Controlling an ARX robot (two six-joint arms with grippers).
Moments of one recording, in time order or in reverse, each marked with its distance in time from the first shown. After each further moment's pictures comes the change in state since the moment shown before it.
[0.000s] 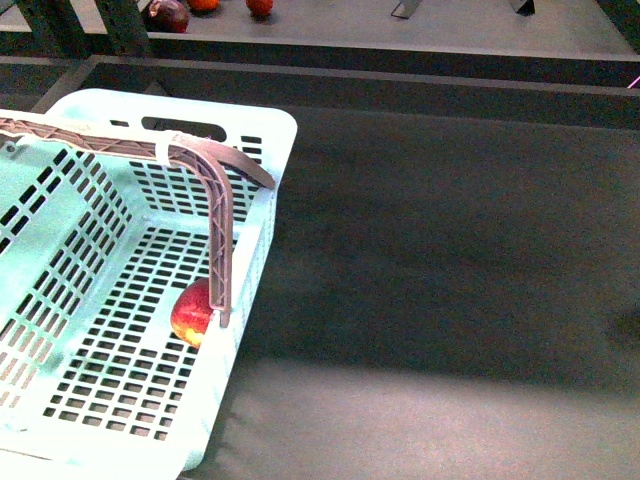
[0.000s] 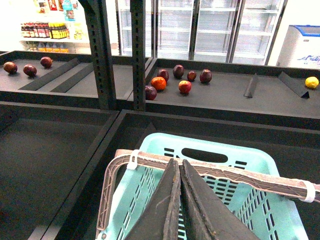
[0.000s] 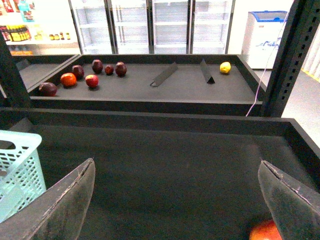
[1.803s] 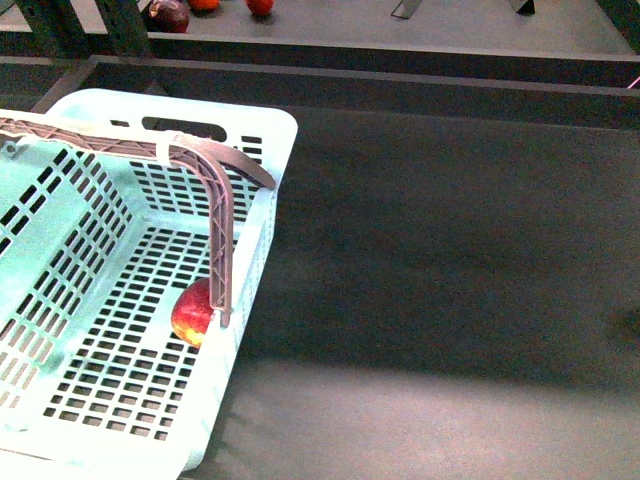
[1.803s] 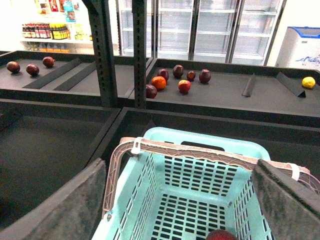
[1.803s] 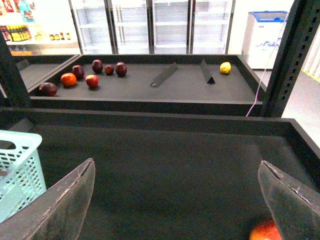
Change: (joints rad) left arm 0.000 -0.457 0.000 -0.459 0.000 0.000; right arm 0.000 0.000 0.000 0.000 0.000 0.000
